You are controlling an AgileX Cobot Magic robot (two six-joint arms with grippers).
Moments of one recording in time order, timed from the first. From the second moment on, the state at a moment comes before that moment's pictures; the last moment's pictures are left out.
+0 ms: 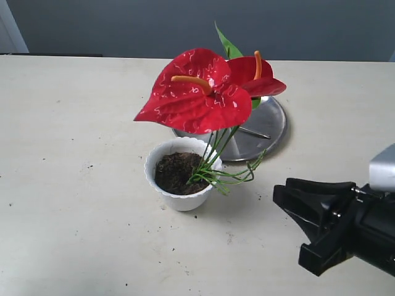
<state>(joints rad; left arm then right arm) 0.05 0.01 0.00 0.08 0.23 0.01 0.91 0.83 -0.10 -0.02 -0.32 0.34</state>
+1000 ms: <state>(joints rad) 0.05 0.01 0.00 0.08 0.23 0.01 0.54 0.12 -0.09 -0.12 -0.10 0.43</state>
